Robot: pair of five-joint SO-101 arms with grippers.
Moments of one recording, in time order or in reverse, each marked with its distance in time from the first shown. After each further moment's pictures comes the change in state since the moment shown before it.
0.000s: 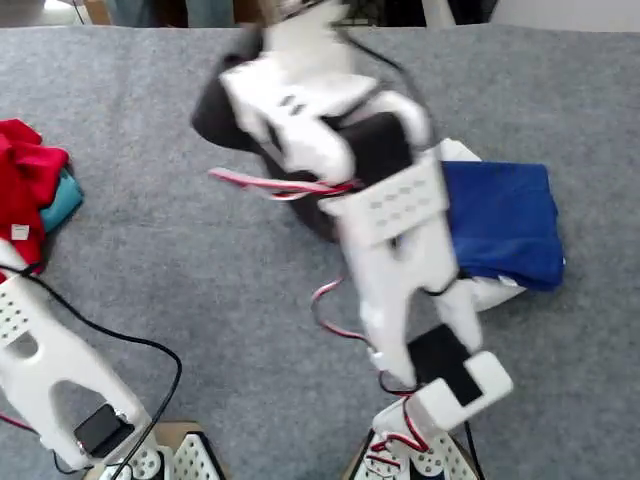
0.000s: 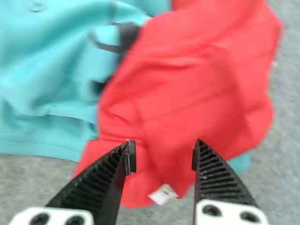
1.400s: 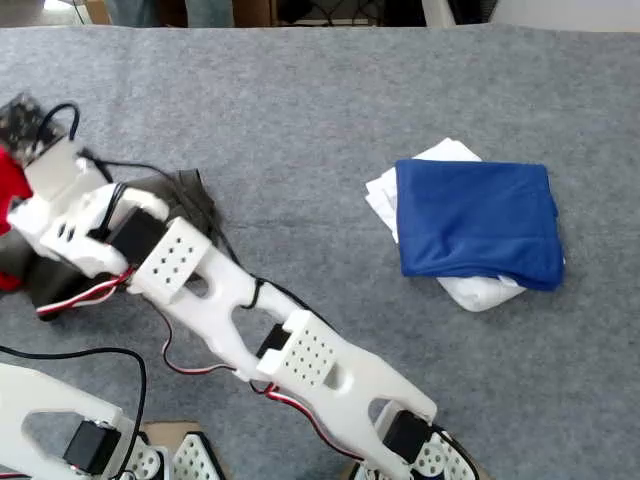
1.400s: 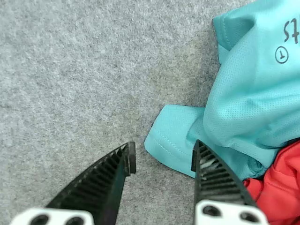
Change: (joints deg) left arm -23.8 -0.1 1.4 0.0 -8.7; right arm -27.1 52.6 -43.3 -6.9 -12.7
